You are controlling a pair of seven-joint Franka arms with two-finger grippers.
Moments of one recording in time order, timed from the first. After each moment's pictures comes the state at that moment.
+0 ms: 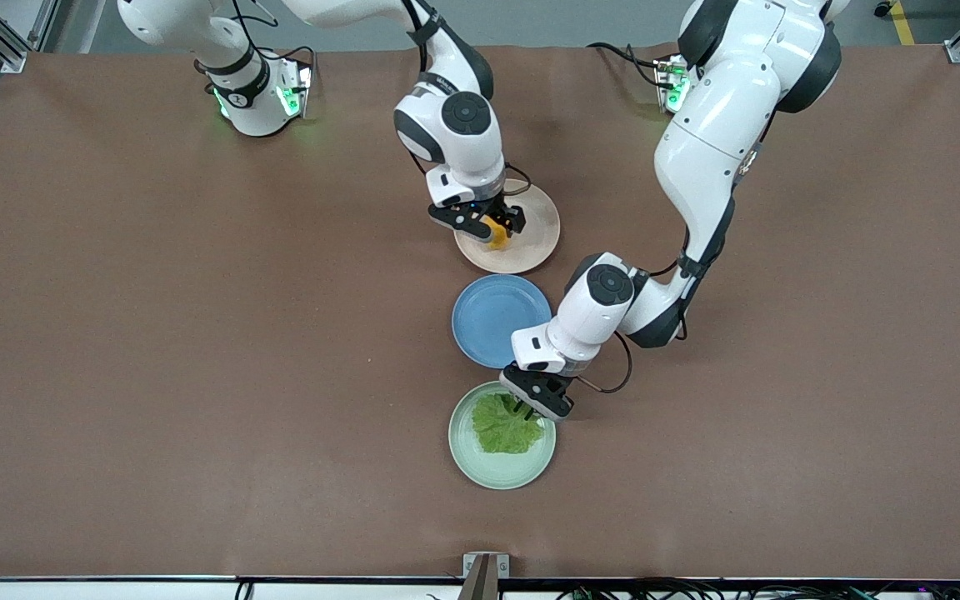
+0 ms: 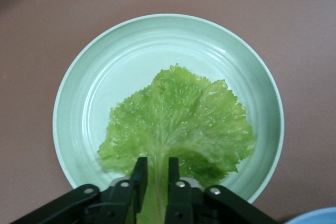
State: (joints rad) left arm -0.42 0.96 -0.18 -1.41 0.14 2.87 0.02; right arm 0.99 0.52 0.00 -1.89 0.08 2.47 1.41
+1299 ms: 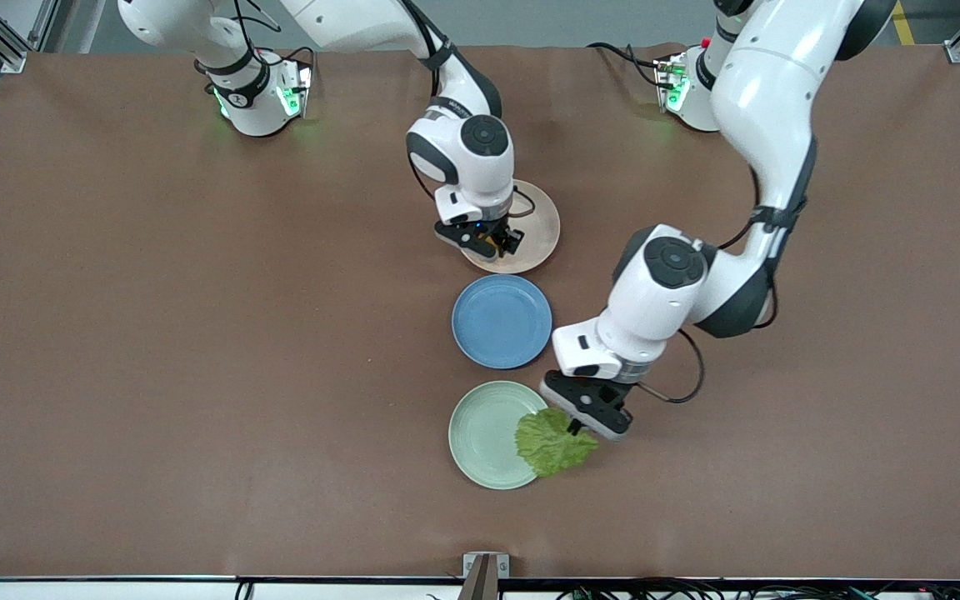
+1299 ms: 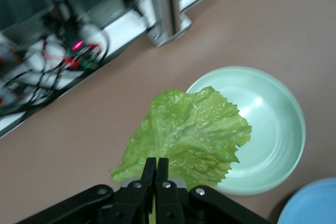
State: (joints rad) left arm -0.33 0.68 -0.15 -1.39 0.15 2.49 0.14; right arm 0.91 0.56 -0.03 -1.78 0.00 2.39 1.40
